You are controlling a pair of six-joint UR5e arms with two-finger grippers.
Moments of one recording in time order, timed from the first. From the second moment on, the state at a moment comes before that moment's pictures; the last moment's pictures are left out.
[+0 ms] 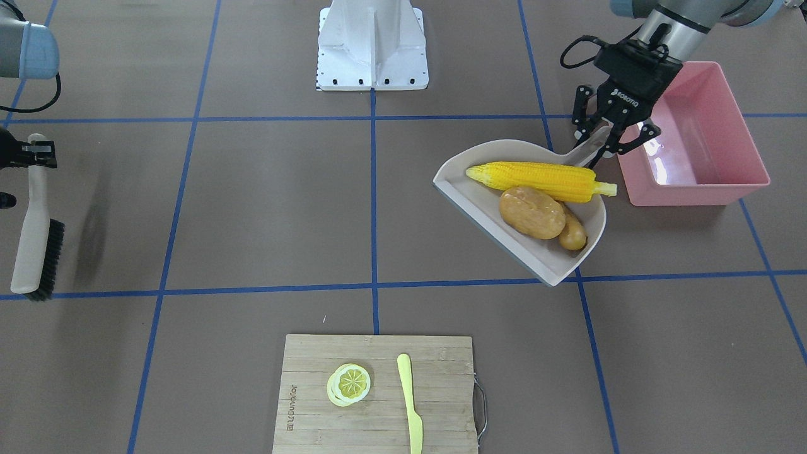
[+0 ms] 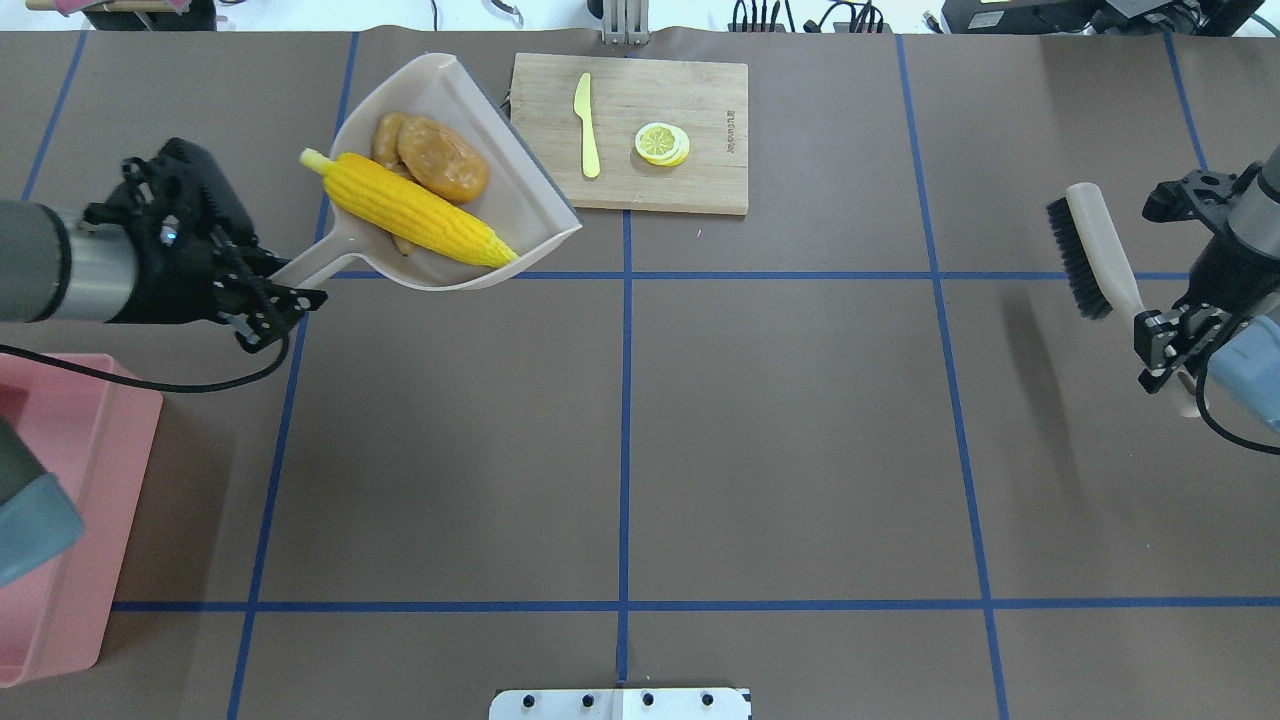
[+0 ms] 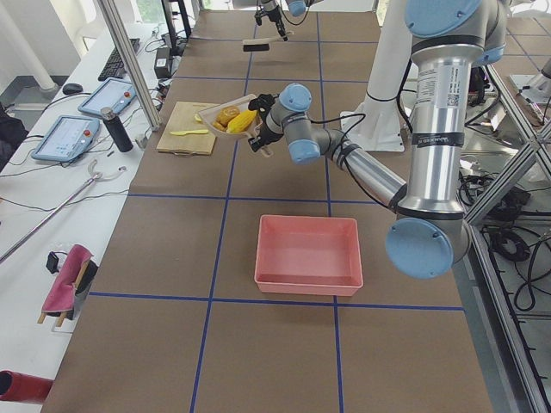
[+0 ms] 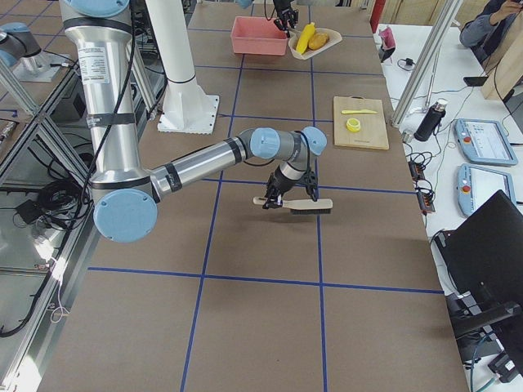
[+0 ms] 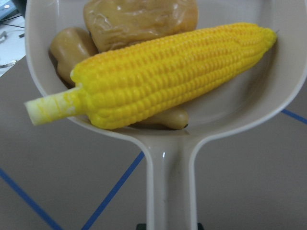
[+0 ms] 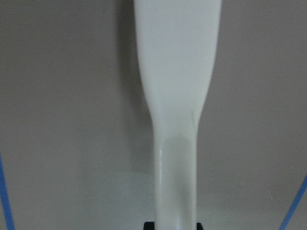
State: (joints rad) left arm -0.86 -1.52 -2.14 -2.18 -1.94 -0.24; right arm 1.09 -1.50 1.84 -2.05 2.31 0.18
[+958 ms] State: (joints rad) left arm -1.06 -1.06 -2.32 -2.27 -2.06 -0.44; right arm 1.17 -1.63 1.72 -1.72 2.41 0.18
